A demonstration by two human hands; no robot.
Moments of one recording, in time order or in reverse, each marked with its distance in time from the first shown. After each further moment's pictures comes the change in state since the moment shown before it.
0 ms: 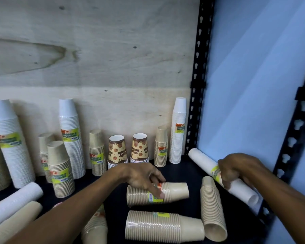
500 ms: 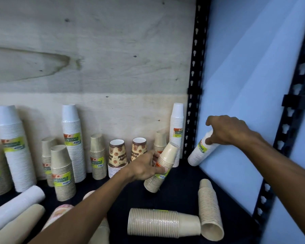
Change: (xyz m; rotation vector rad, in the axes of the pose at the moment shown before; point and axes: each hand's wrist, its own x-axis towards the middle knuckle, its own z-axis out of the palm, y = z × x) left_hand 0.018 0.001 0.001 -0.353 0.501 0.039; right_hand -0.026 0.016 -0.062 0.268 0.748 -0.088
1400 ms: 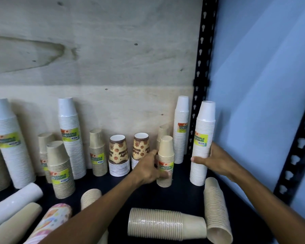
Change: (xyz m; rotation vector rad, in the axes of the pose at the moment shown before) left_hand 0.014 -0.020 0.024 -0.091 0.118 -0.028; right_hand 0.007 -0.005 0.138 0.979 -0.119 -0.046
